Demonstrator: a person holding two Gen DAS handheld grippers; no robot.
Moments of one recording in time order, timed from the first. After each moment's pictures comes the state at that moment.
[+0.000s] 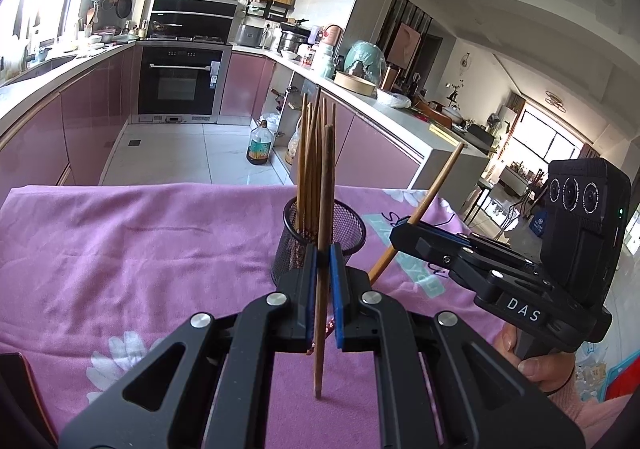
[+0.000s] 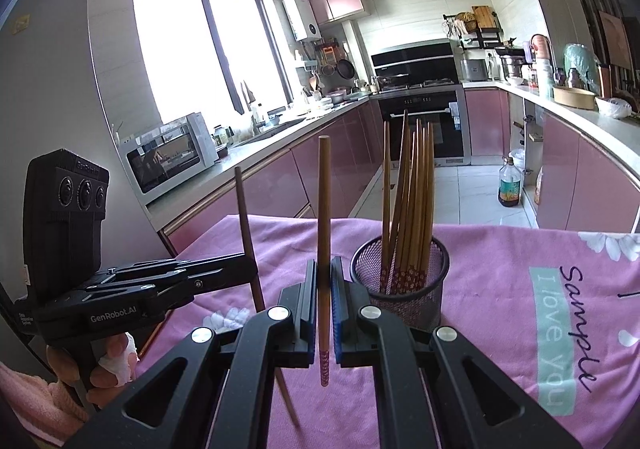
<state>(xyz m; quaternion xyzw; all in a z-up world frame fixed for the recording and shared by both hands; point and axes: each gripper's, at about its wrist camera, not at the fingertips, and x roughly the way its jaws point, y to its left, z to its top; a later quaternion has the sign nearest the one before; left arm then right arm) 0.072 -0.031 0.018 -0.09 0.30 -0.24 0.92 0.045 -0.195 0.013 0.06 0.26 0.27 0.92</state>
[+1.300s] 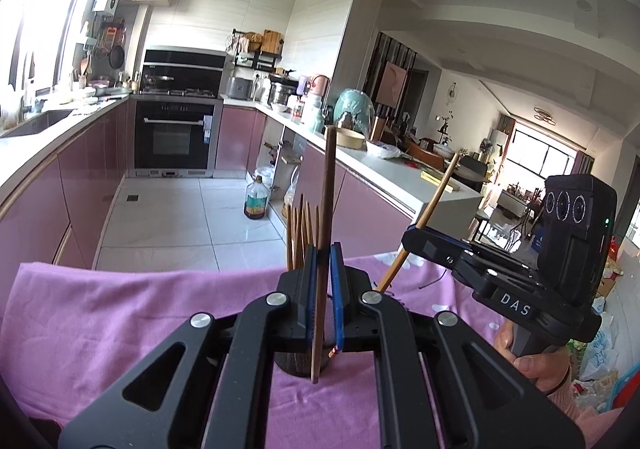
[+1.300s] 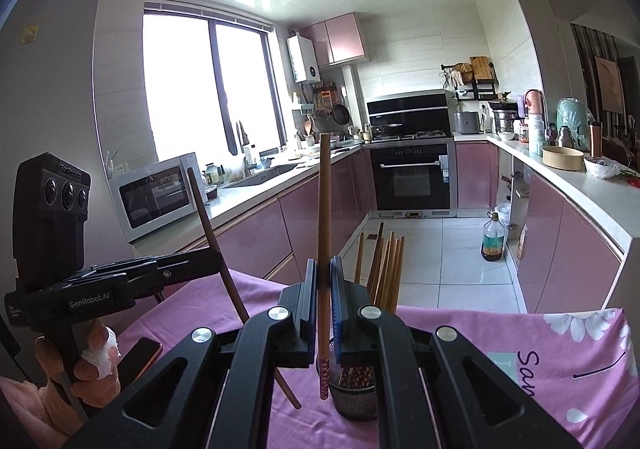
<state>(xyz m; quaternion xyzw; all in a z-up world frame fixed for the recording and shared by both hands) 0.061 -0.038 0.092 -0.07 0.20 -0.24 0.95 0.059 -0.212 0.081 0.03 0.18 0.25 0.95</state>
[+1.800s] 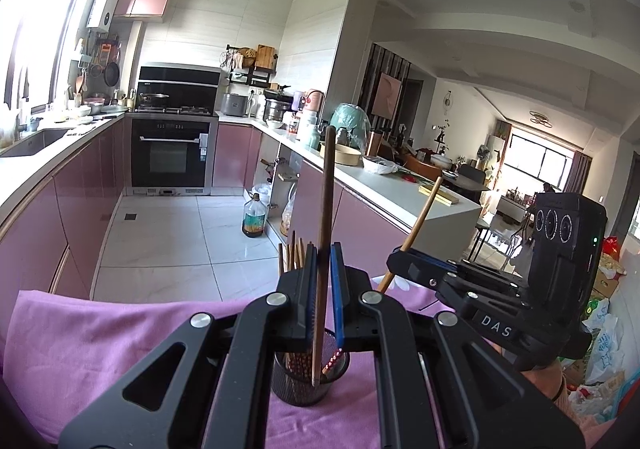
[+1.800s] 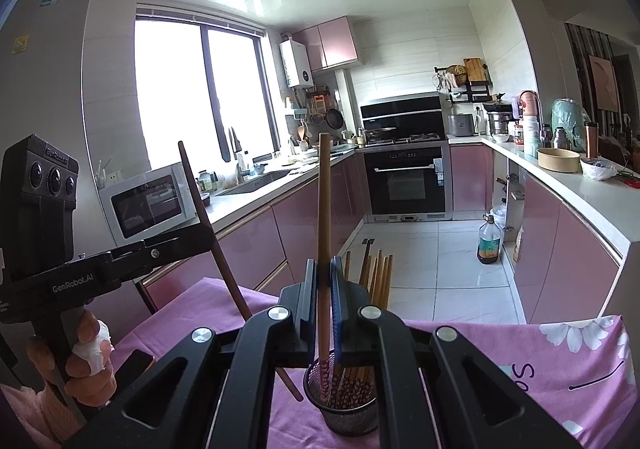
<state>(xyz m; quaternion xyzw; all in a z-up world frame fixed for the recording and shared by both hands) 0.054 -0.049 0.115 -0.07 0.18 -0.25 0.95 0.074 -0.215 0.084 0.04 0.17 0.24 0.95</state>
